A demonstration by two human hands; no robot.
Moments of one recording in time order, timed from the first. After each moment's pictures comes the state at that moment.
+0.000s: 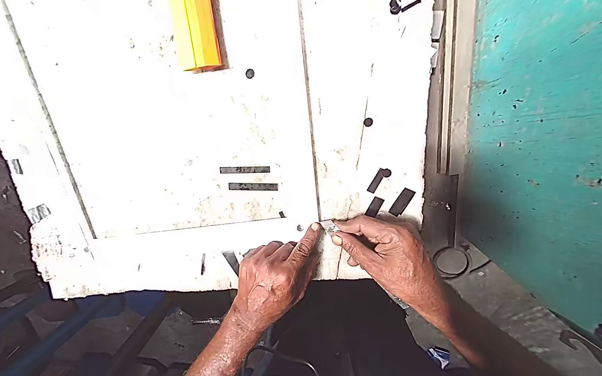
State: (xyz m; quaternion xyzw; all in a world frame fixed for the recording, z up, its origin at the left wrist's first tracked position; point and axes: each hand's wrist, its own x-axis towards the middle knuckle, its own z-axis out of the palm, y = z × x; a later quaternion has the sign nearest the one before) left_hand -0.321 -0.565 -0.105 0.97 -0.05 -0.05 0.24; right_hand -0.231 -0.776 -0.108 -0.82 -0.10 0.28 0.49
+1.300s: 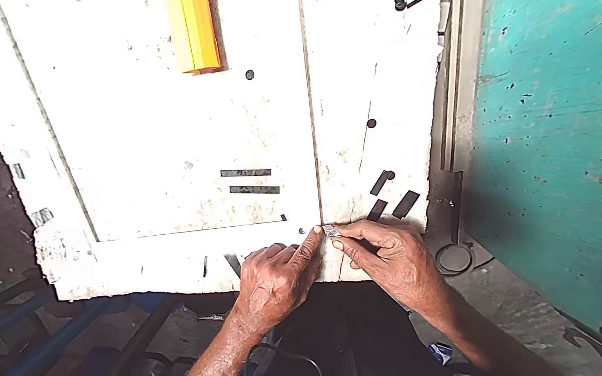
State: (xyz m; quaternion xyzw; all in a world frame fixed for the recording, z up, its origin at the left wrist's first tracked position) left_hand -0.318 -0.563 -0.104 0.96 -0.04 -0.05 0.26; right_hand -0.230 -0.777 -0.107 -0.81 -0.11 0.29 0.50
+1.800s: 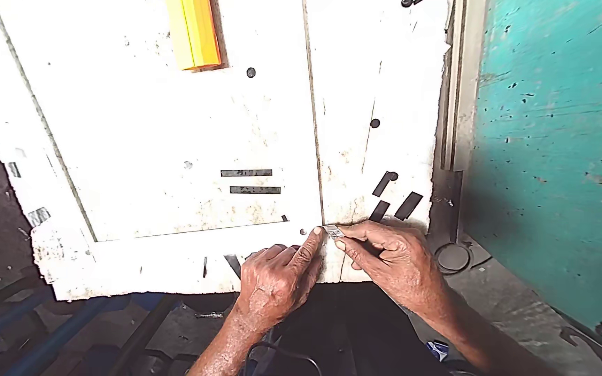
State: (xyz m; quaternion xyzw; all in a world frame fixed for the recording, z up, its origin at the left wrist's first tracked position) left_hand -0.320 -0.563 -0.107 0.96 -0.05 -0.03 0.26; right_hand -0.232 -0.776 -0.108 -0.82 -0.11 0.27 0.50
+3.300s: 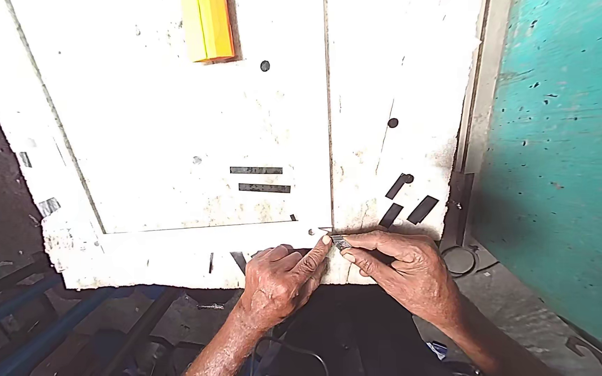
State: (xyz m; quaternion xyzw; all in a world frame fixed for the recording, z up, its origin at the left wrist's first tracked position) left_hand -0.330 -0.556 -0.112 0.95 -0.05 -0.01 0.32; right_hand -0.231 -0.779 -0.109 -0.77 -0.15 0.27 0.55
